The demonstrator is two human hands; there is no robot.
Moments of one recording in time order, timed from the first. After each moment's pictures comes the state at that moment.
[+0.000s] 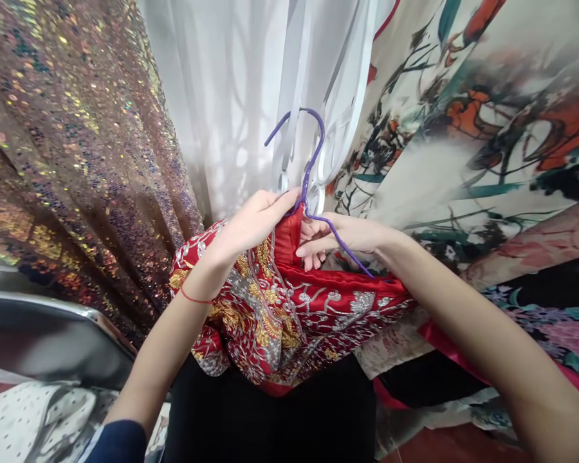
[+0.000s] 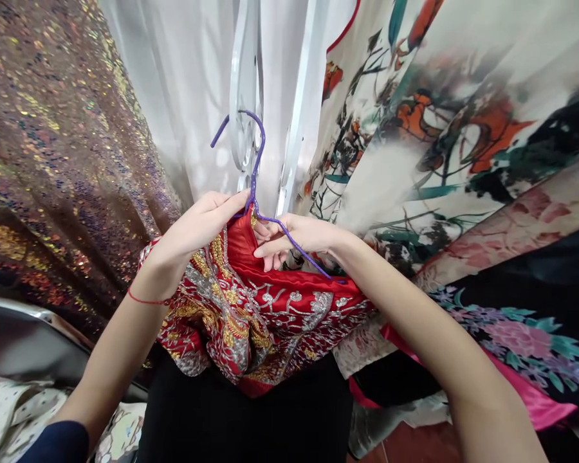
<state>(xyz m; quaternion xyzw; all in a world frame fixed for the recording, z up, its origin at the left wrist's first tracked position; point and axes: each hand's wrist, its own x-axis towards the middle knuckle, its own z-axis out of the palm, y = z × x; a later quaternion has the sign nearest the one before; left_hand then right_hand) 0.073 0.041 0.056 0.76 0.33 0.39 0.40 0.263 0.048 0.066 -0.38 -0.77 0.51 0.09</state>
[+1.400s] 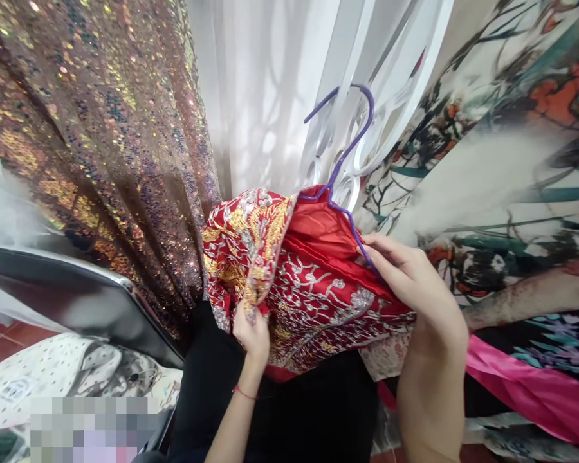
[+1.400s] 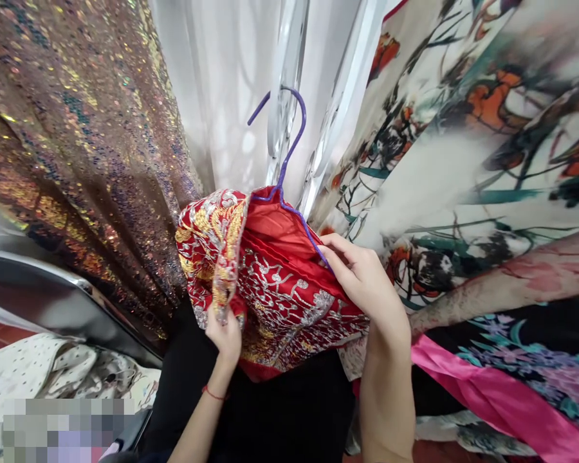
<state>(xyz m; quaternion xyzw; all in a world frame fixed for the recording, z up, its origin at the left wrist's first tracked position) 0.085 -0.037 -0.250 0.36 0.67 0.65 -0.02 0.307 -0.012 0.004 -0.49 -0.78 0.18 0.35</state>
